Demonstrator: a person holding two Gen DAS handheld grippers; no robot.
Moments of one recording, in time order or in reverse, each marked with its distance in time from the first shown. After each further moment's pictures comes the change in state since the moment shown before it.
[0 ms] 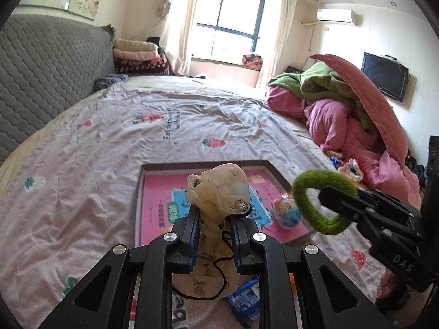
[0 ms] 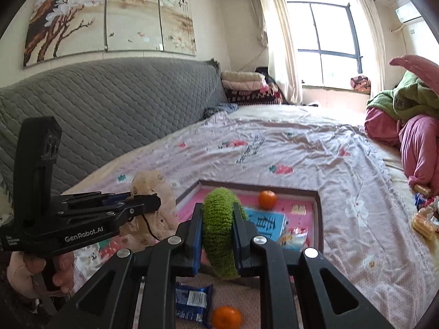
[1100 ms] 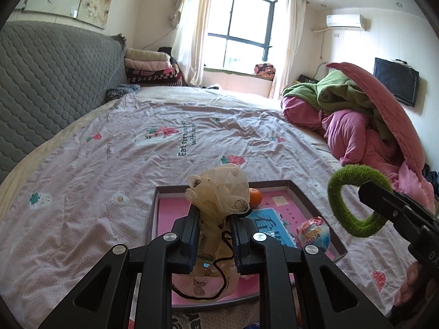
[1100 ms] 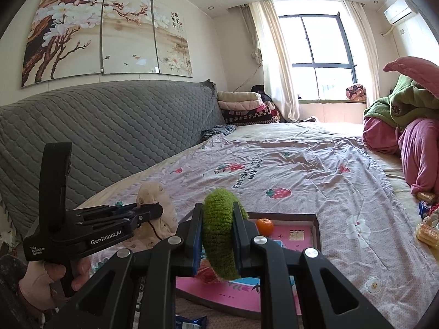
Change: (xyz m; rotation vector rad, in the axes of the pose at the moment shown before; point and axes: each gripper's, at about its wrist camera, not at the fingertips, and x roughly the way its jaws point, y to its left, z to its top) left arm 0.035 0.016 0.023 -0.003 -0.049 0.075; right arm 0.011 -0.020 0.018 0.044 -0.101 0.007
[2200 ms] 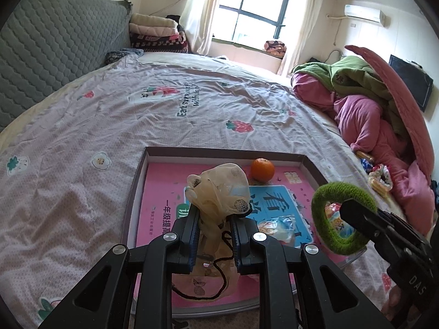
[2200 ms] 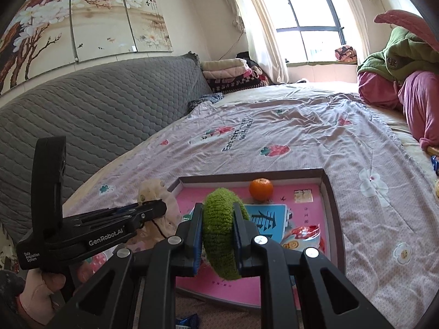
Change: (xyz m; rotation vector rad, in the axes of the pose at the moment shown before) left arm 0.067 0.006 -0.024 -0.080 0.146 -0.004; right arm 0.063 -0.023 -0.038 0.116 0.156 -0.022
